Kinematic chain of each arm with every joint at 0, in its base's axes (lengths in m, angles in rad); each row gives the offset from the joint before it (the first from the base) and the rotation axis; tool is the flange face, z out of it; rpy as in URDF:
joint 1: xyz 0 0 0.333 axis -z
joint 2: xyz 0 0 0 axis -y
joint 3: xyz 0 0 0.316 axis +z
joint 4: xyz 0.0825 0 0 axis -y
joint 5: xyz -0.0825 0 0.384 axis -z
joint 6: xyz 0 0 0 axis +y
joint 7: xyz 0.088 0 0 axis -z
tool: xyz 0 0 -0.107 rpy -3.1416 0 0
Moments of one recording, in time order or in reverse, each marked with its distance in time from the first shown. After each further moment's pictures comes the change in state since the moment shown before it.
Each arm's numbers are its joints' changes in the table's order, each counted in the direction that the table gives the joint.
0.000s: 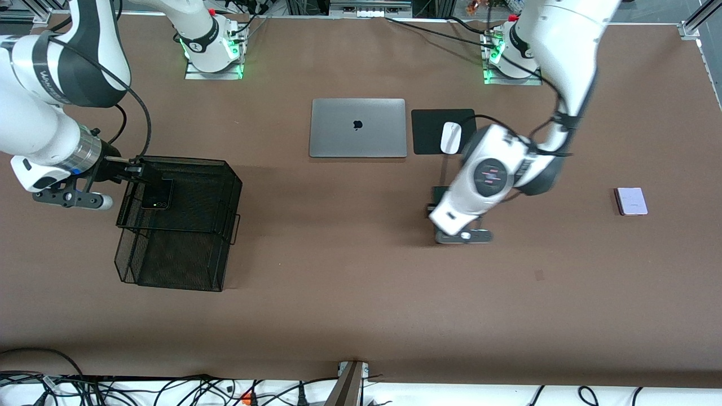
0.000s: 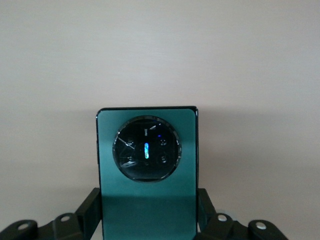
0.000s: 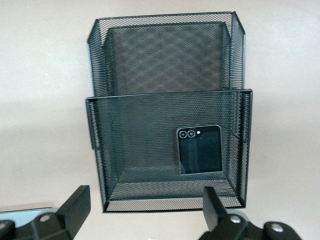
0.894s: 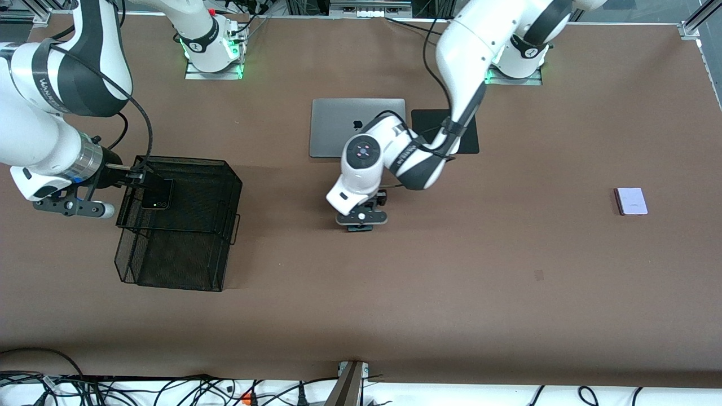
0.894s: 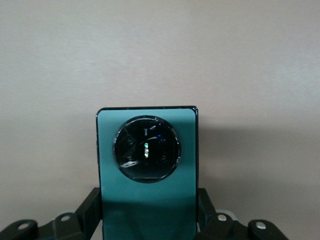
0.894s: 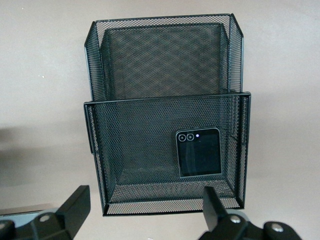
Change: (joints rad) left arm 0.360 -0.325 0.090 0.429 0.000 0.000 -0.280; right arm 0.007 -0.040 -0.006 0.039 -0.005 0.021 0.000
